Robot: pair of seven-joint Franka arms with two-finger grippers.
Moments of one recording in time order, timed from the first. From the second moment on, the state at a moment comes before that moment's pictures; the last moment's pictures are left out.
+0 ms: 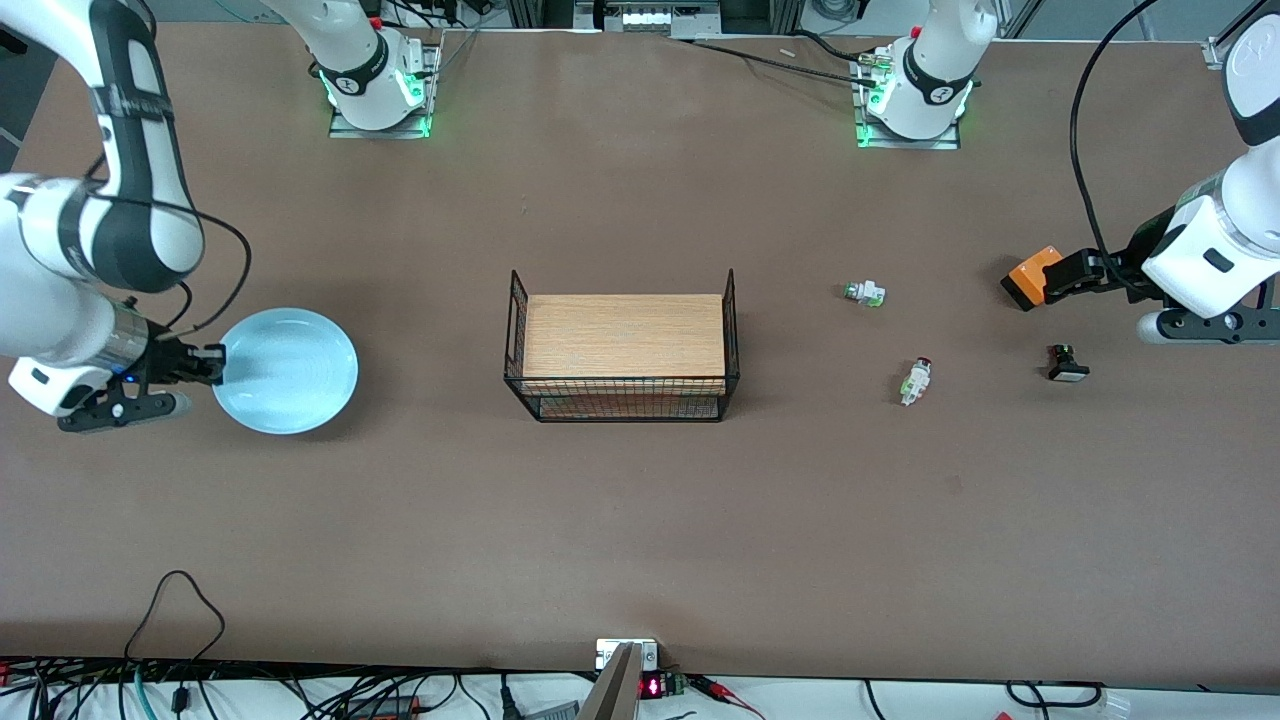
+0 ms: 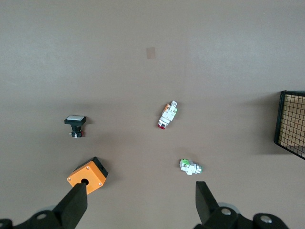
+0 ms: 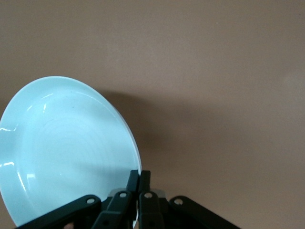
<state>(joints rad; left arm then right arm) -0.05 0.12 0.02 -1.58 -0.01 1.60 -0.05 0.13 0.37 -0.24 -1.76 0.05 2.09 -0.32</state>
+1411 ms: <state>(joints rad) -0.05 0.12 0.02 -1.58 -0.01 1.60 -0.05 0.09 0.64 -0.15 -1.79 0.12 2.54 -0.32</state>
